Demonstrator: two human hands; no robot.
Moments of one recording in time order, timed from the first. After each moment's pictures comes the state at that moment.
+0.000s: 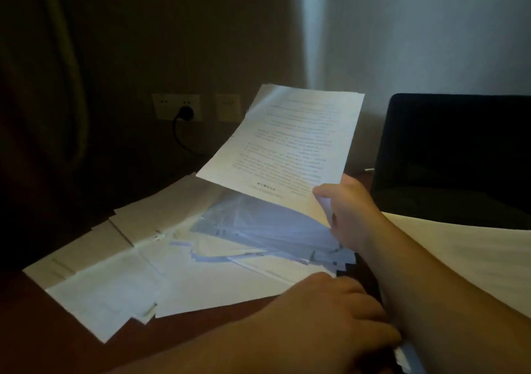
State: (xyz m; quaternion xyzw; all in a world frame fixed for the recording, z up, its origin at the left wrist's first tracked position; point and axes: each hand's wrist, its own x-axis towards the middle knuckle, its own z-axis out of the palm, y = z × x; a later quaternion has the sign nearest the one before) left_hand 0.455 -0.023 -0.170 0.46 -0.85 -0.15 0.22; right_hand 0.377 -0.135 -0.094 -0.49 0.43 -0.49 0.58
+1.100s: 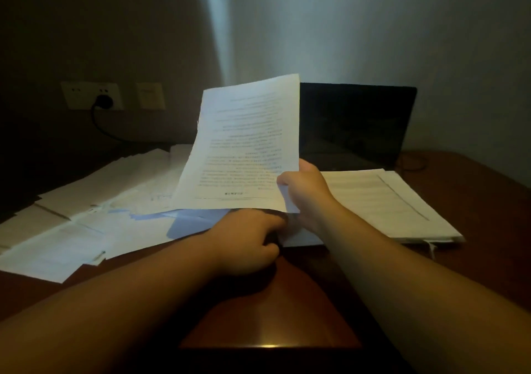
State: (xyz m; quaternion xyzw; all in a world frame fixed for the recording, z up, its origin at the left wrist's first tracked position) left_hand 0.442 0.013 -0.119 0.42 -0.89 -0.13 0.11; right_hand 0.307 0.002 -0.076 -0.48 0.50 -0.53 0.49
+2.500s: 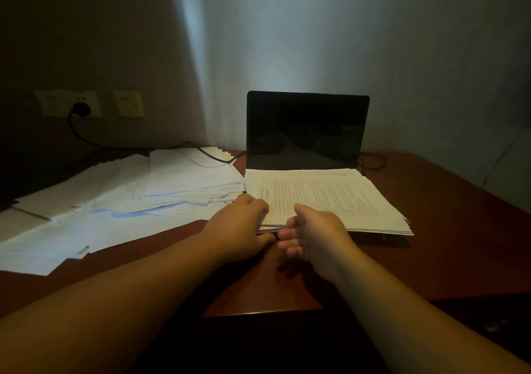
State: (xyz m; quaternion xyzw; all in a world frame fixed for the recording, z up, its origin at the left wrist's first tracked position) left_hand 0.406 0.032 -0.122 0.52 -0.84 -0.07 0.15; right_hand 0.266 0.095 -0.101 -0.32 0.64 -0.49 0.51
